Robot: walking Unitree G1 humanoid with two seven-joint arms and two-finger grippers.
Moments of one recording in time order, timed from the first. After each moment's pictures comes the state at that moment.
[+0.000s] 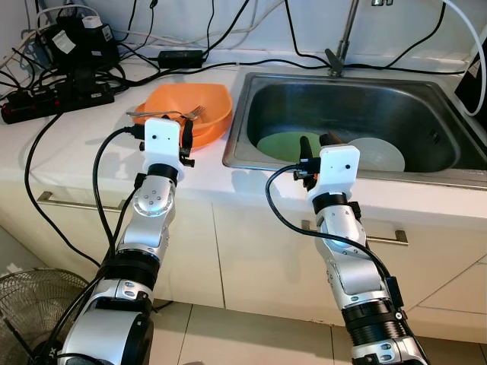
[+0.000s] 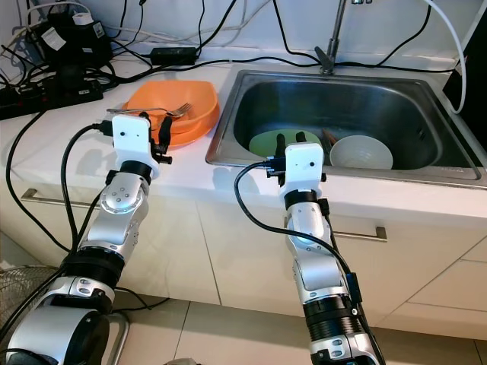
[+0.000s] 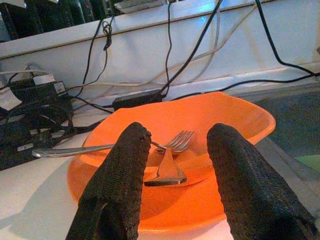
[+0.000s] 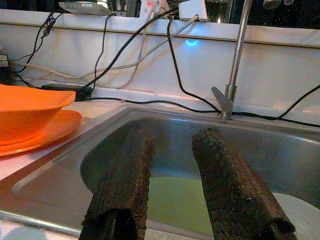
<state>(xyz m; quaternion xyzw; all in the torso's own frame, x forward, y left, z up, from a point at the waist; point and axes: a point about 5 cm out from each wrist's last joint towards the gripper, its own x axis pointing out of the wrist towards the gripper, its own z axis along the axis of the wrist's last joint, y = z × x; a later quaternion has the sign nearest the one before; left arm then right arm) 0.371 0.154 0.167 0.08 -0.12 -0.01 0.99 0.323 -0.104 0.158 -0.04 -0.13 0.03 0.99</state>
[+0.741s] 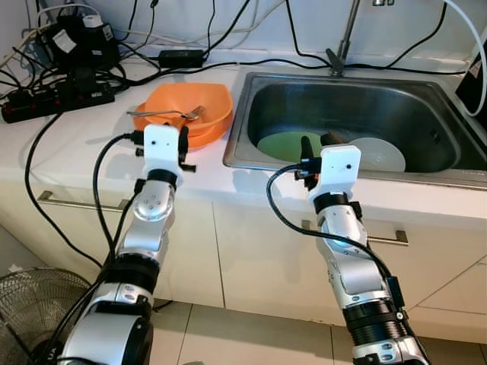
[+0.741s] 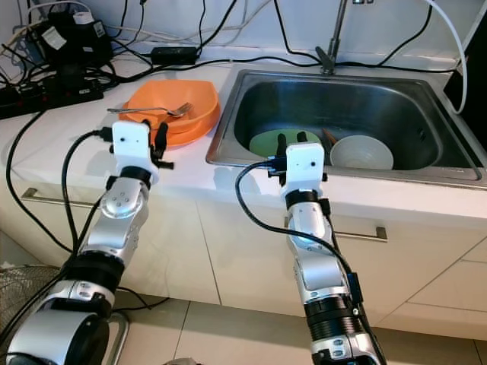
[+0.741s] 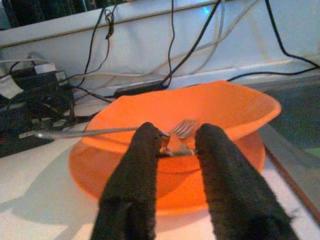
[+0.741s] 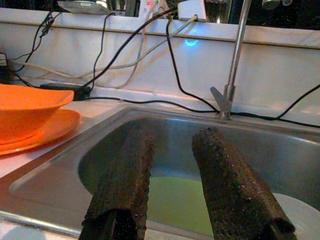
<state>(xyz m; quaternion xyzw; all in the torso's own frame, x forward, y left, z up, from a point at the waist) 0.369 0.153 0.161 0.07 -0.11 -0.01 0.99 0.323 -0.106 0.158 -0.04 -0.13 0.02 0.99</state>
